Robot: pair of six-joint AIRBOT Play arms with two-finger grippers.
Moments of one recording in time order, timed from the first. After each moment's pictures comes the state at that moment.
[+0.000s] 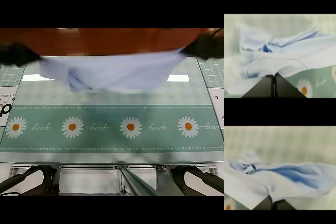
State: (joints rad) left arm 0.25 -1.21 1.59 0.79 -1.38 -1.28; right arm -0.16 -1.18 1.68 -0.91 1.36 1.39
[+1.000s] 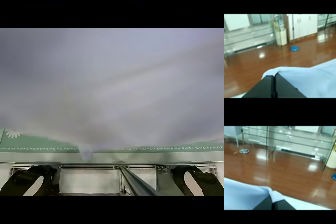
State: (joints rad) left arm -0.22 -0.66 2.08 1.45 -1.44 -1.44; right arm -0.15 -0.73 2.08 -1.13 1.50 1.43
